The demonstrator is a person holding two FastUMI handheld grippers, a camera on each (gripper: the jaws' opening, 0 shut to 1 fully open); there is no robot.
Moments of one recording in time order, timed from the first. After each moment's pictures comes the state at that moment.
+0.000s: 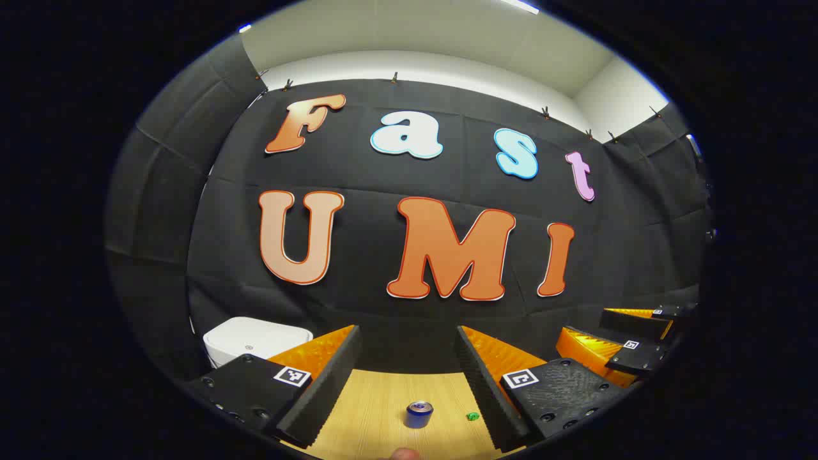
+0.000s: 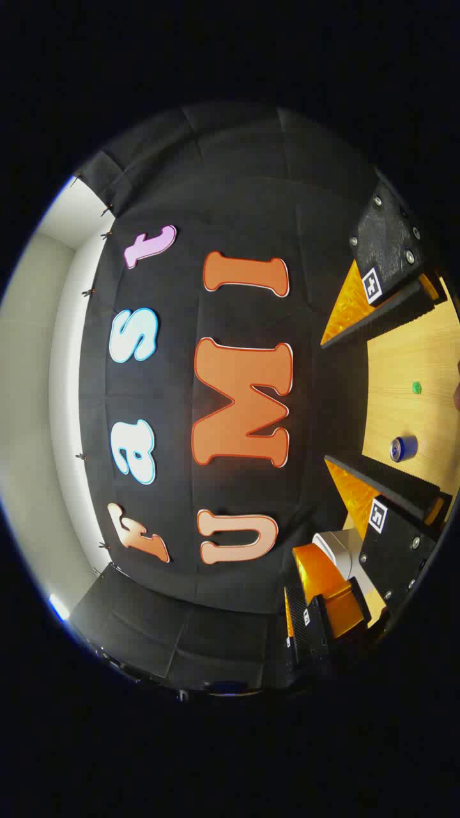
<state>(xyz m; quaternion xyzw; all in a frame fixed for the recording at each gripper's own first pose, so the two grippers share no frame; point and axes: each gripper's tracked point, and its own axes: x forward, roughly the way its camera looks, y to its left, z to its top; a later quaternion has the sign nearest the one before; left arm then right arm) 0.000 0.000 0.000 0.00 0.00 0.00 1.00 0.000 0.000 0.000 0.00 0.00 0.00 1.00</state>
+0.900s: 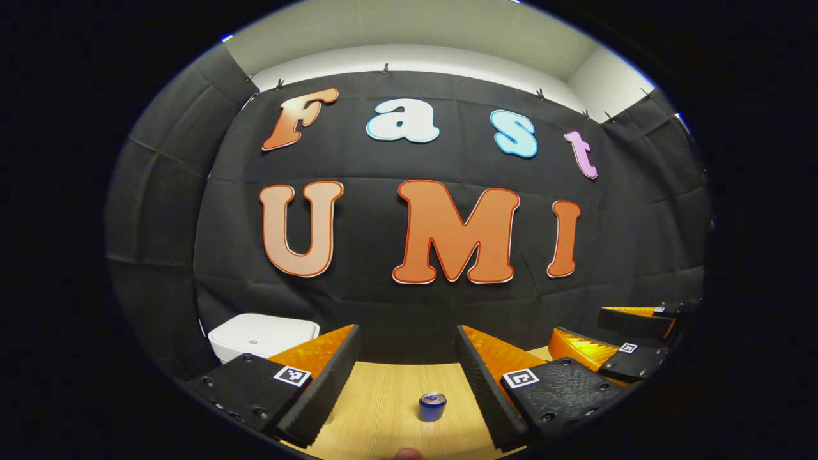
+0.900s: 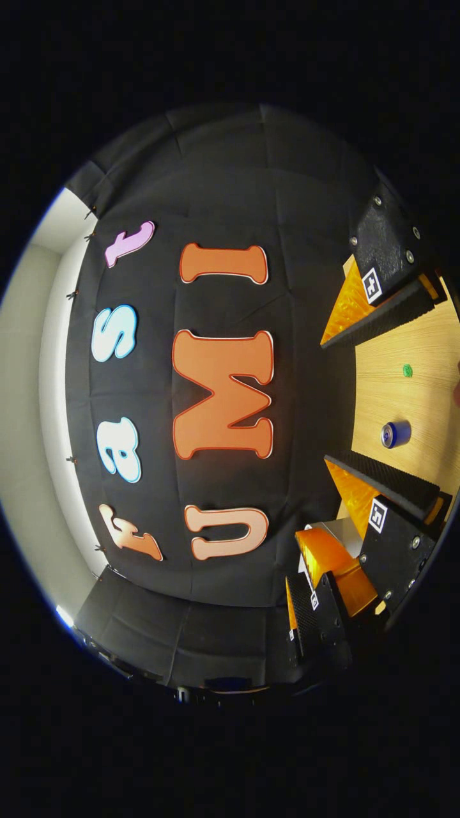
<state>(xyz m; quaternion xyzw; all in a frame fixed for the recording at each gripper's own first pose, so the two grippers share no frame) 0.003 0.008 -0.020 0.03 0.02 0.01 1.00 0.008 0.013 -0.033 0.02 0.04 0.00 1.00</state>
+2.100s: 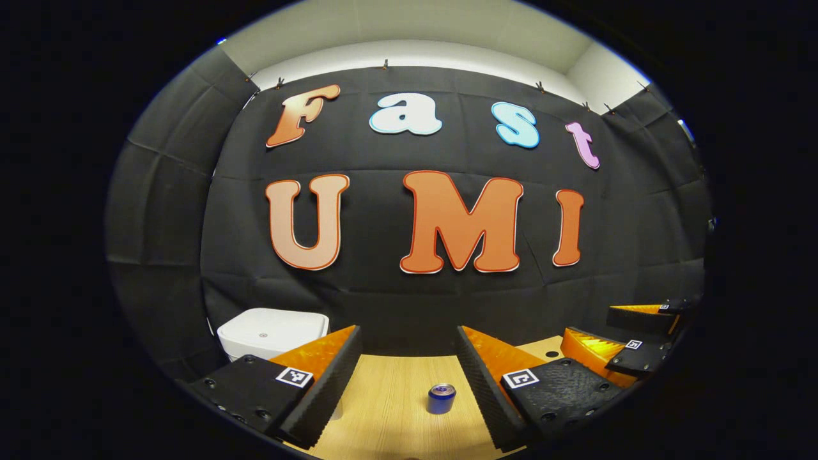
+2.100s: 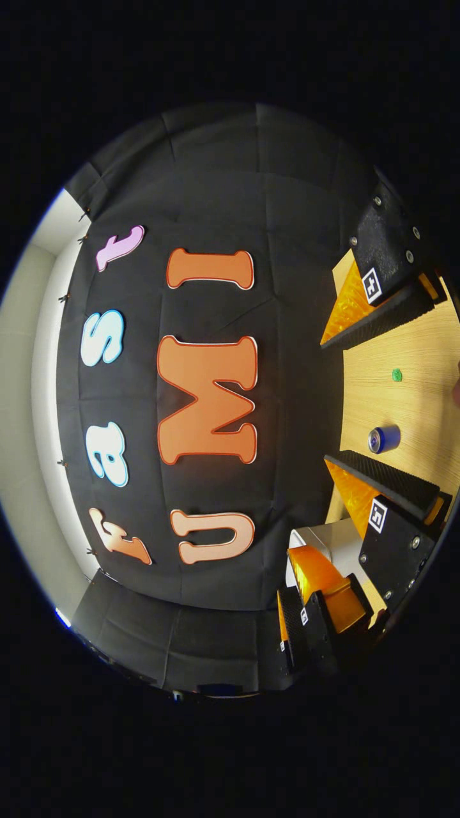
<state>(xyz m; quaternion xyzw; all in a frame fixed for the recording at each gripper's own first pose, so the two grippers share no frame) -0.003 0.017 -0.025 0.04 0.04 0.02 1.00 0.000 0.007 -0.053 0.01 0.06 0.00 1.00</state>
